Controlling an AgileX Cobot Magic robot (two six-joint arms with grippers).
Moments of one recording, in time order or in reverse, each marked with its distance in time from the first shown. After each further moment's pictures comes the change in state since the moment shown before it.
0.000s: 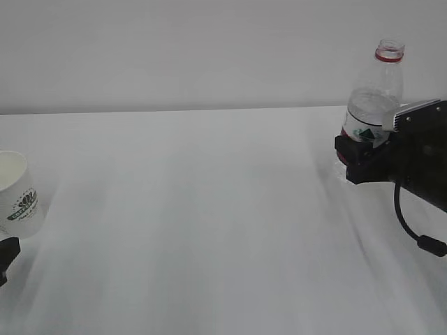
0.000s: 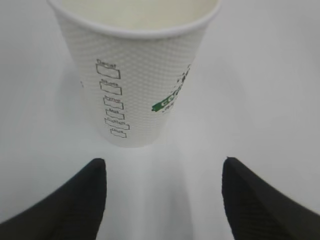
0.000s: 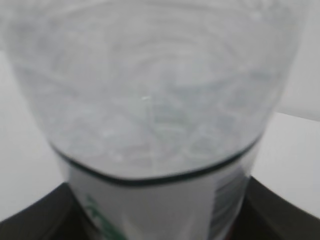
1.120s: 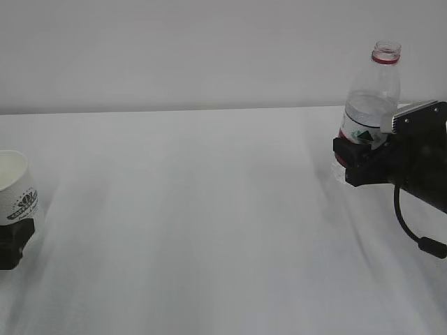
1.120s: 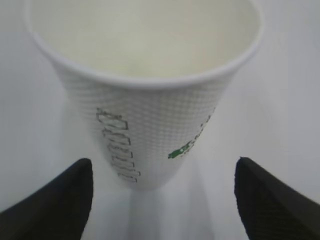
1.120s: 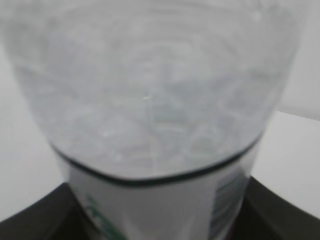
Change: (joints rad) left arm 0.000 0.112 -0.137 -0.032 0.000 0.047; right arm 0.000 -0.001 0.002 -0.023 0.003 -0.002
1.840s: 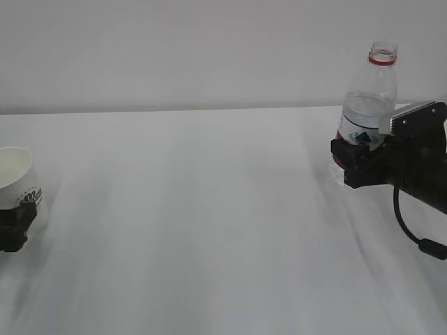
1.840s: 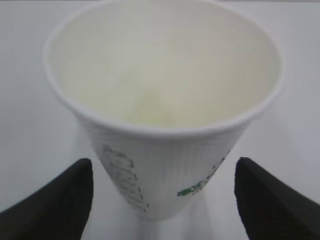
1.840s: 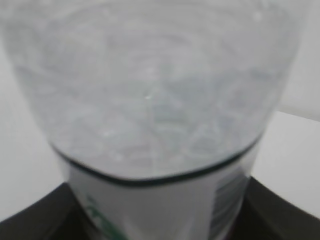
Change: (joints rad) left arm 0.000 0.019 -0.067 -0.020 0.000 0.032; right arm 0.000 0.000 0.000 -0.023 0.000 0.000
